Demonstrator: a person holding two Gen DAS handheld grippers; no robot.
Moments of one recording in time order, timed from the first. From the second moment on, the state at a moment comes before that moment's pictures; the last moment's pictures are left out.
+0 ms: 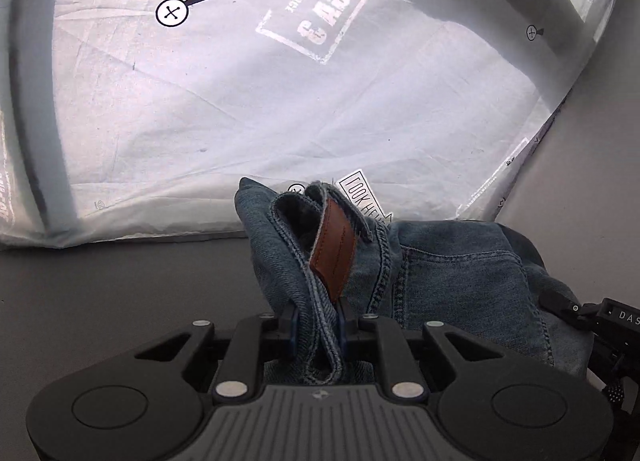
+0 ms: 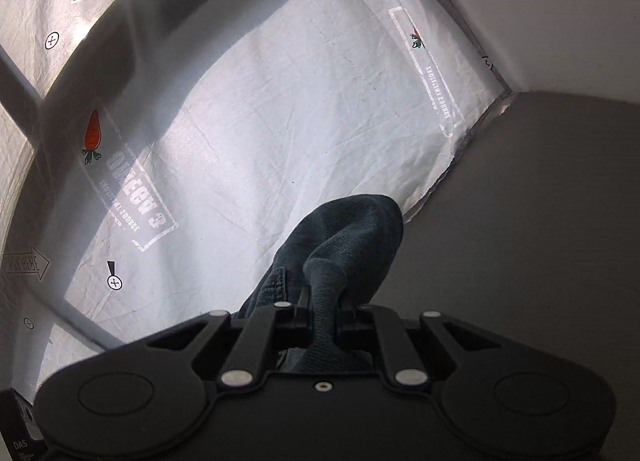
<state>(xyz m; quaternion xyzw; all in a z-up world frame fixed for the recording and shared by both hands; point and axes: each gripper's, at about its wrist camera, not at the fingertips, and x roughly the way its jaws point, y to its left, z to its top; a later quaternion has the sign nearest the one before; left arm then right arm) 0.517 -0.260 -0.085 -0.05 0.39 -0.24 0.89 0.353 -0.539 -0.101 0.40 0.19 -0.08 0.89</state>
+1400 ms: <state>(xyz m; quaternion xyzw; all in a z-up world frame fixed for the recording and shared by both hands) 0.566 -0.696 -0.236 0.15 0.37 -0.53 0.75 0.187 -0.733 -0.220 0.41 0.16 -0.55 0.71</state>
